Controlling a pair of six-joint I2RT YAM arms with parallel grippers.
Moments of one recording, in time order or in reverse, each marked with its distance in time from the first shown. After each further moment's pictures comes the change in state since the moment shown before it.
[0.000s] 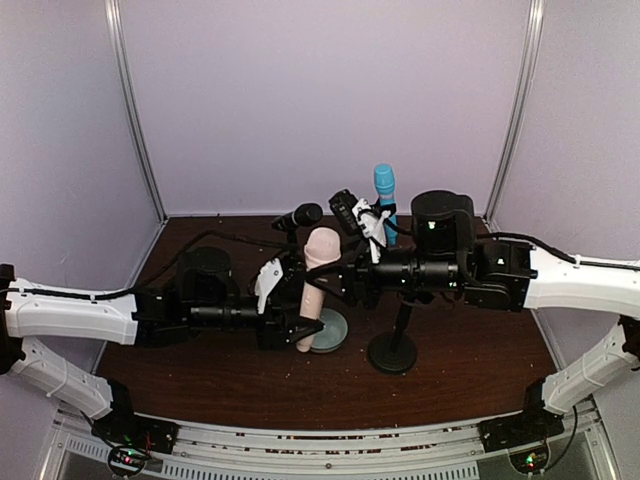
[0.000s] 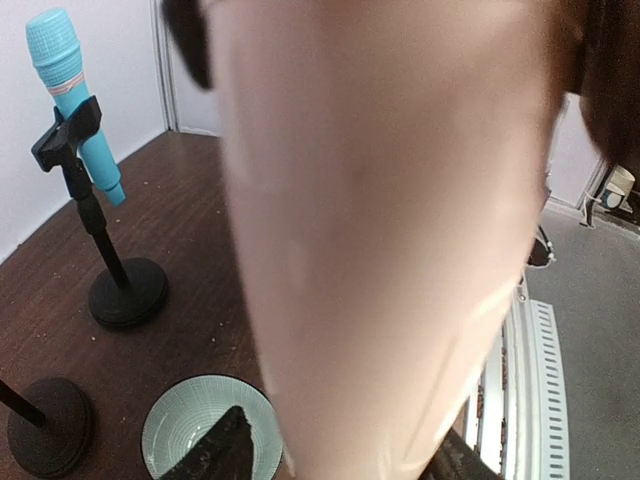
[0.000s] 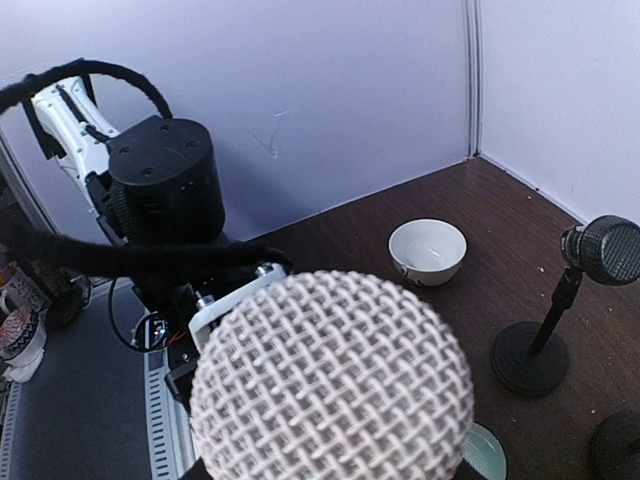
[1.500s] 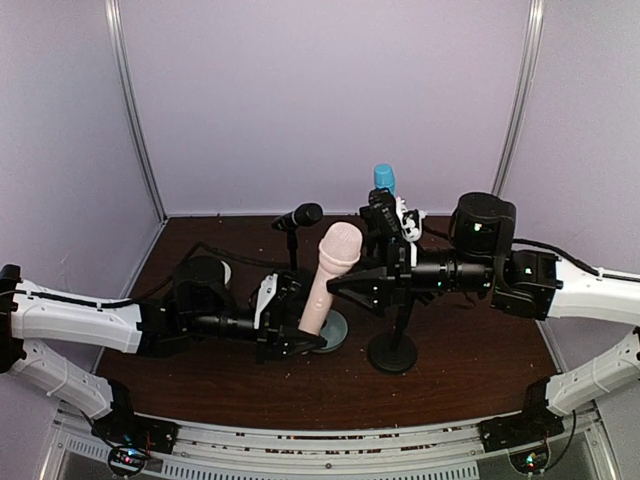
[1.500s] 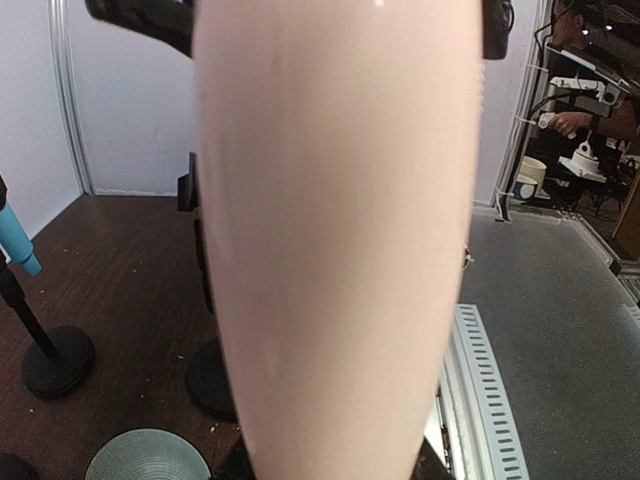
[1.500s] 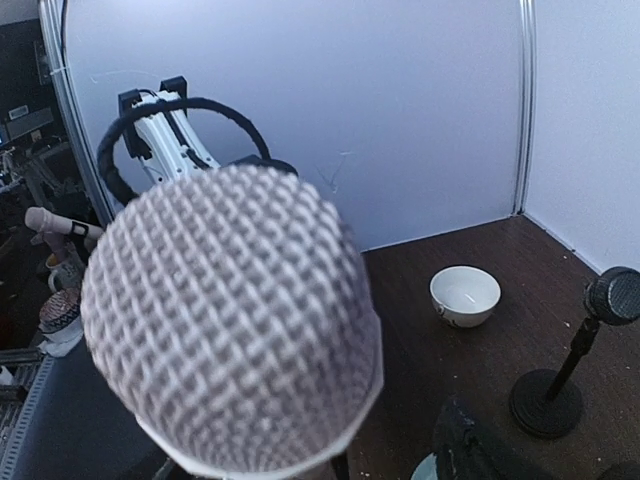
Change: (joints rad) left arm -0.016 0.008 -0.077 0.200 0.228 0.040; right arm -0.053 -0.156 -0.145 0.150 -0.237 -0.080
